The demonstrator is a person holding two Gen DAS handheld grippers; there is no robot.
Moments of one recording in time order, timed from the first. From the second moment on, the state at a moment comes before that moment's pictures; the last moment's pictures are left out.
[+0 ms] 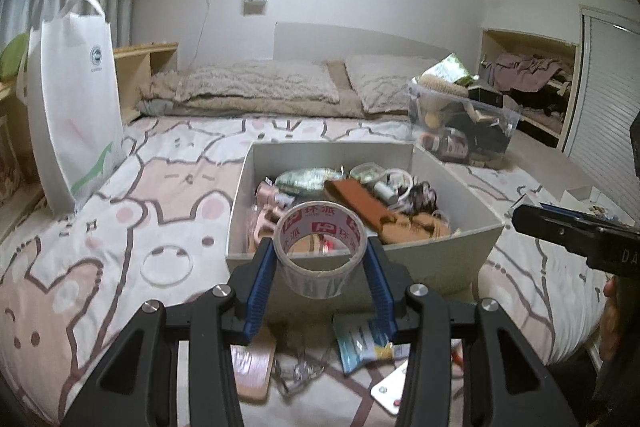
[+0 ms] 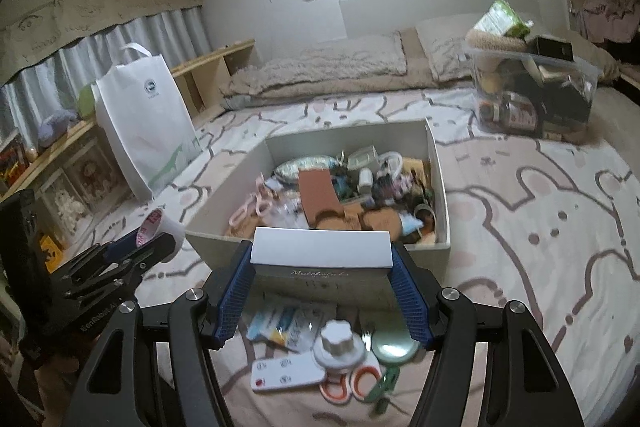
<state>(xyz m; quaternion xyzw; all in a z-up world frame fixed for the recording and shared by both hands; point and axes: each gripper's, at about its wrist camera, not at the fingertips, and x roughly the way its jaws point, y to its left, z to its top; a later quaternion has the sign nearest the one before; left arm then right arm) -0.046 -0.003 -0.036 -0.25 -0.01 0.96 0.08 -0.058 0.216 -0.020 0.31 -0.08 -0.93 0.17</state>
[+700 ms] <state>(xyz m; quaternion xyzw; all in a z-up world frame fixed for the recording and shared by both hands) -0.113 -0.006 -0.007 -0.23 -0.03 0.97 0.08 -0.124 0.203 -0.010 0.27 -0.09 -0.94 0.18</state>
